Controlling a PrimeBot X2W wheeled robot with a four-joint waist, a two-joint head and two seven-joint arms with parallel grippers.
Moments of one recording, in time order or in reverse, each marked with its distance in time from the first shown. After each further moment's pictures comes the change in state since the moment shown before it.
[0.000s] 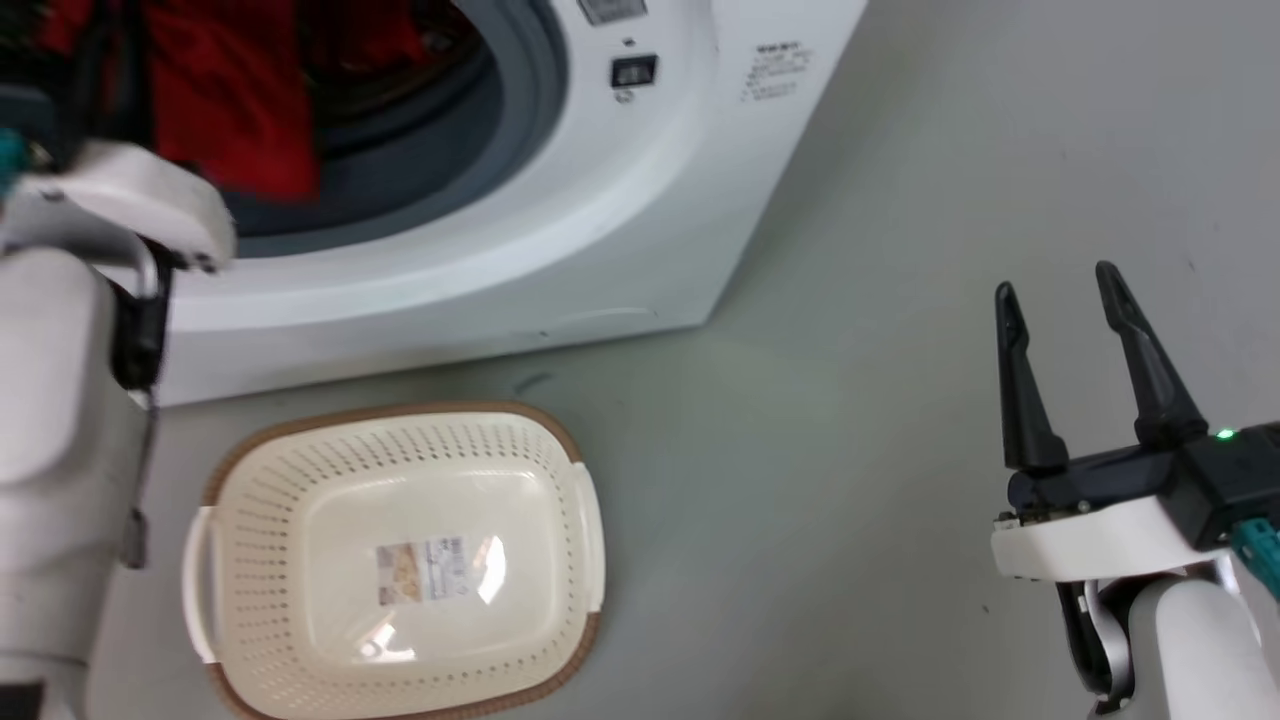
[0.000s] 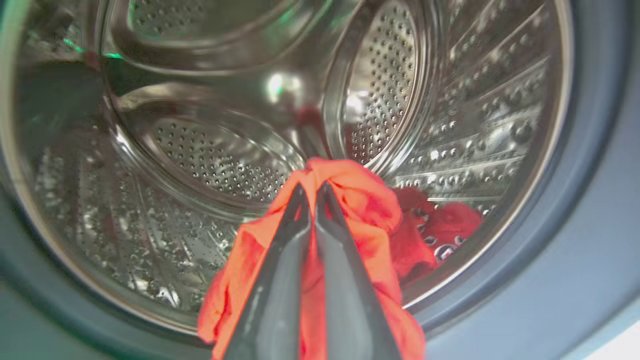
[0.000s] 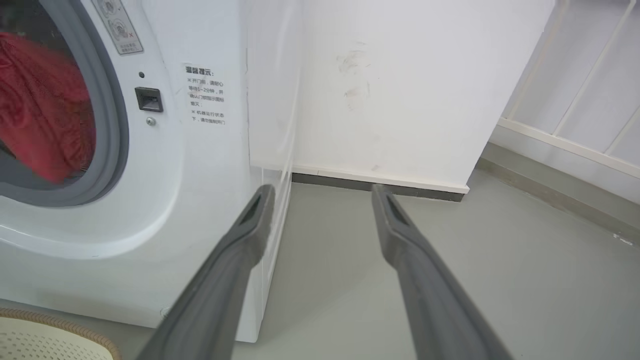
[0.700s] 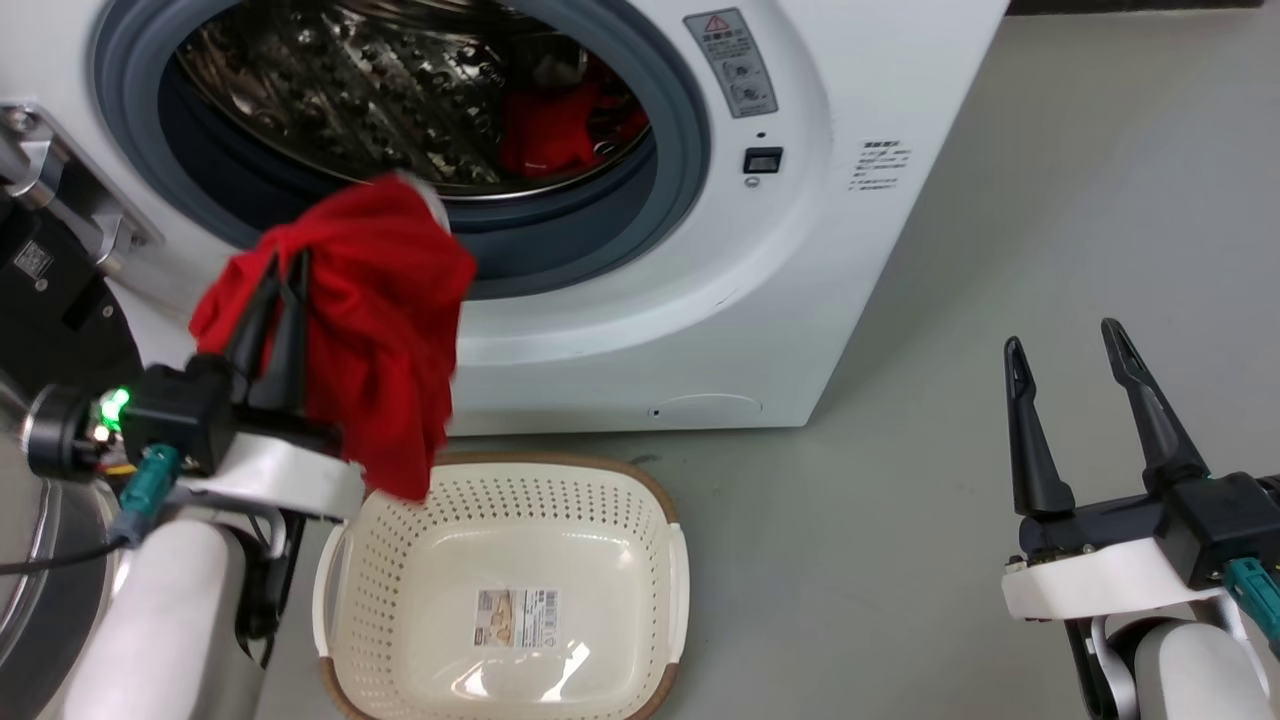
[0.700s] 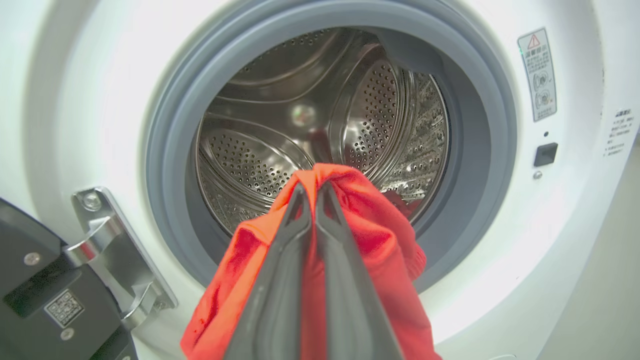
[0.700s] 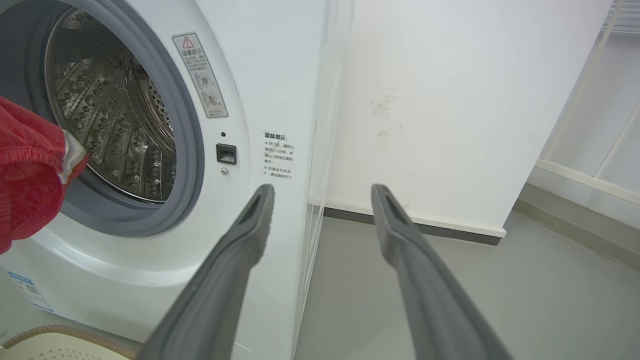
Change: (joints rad) left arm 0.525 -0.127 0.146 -0.451 0.091 -0.028 -0.002; right arm 0.074 0.000 -0.028 0.008 -0.037 0.000 0.000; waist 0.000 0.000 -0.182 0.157
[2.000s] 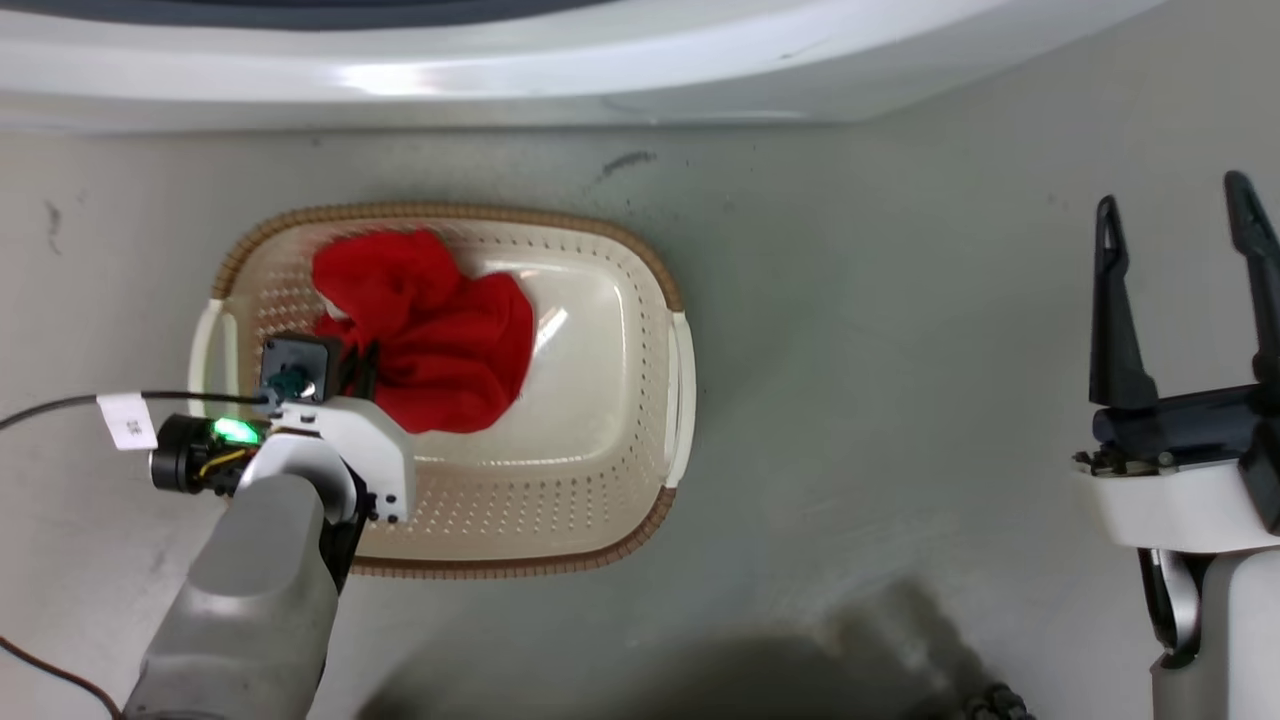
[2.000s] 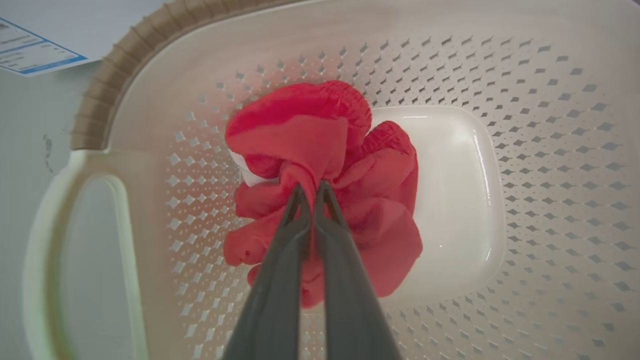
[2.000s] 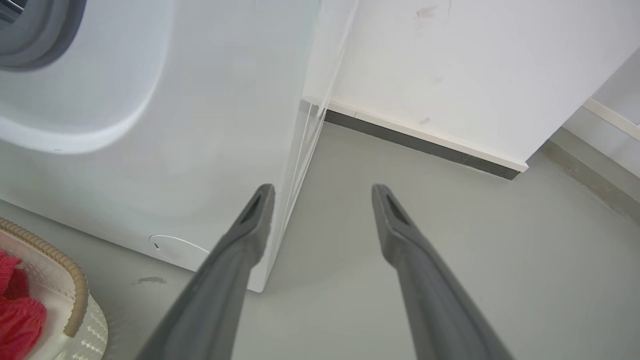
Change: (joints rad) left arm -0.372 -0.168 -0.060 0.946 0.047 -0.086 0.000; right arm -0.125 0.000 -0.061 -0.145 -0.140 0.000 0.000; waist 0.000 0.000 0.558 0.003
